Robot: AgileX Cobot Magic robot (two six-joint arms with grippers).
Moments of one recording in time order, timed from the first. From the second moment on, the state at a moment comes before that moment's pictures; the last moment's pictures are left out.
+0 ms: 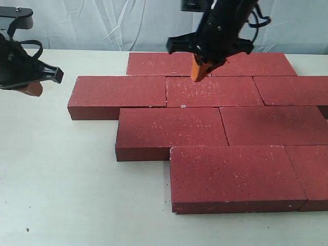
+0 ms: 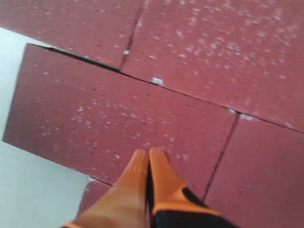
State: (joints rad) left arm -0.19 1.49 -1.09 -0.04 0.80 -0.03; right arm 0.39 1.97 -1.74 0.24 1.20 0.01
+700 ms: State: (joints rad) left arm -0.19 1.38 -1.09 -0.02 0.90 -0.04; right arm 0.04 1.36 -1.08 0.11 0.91 0.00
